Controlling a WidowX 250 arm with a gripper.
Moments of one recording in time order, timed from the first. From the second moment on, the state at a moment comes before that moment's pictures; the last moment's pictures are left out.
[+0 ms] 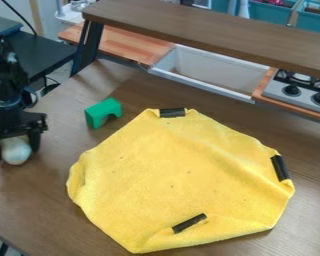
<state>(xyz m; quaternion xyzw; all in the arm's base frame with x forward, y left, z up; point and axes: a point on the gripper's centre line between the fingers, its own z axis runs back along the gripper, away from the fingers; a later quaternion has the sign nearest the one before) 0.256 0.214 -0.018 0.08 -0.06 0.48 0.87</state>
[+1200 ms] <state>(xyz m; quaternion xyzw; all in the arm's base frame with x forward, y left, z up) 0.301 0.052 0.022 -0.01 -0.10 0.33 0.94</state>
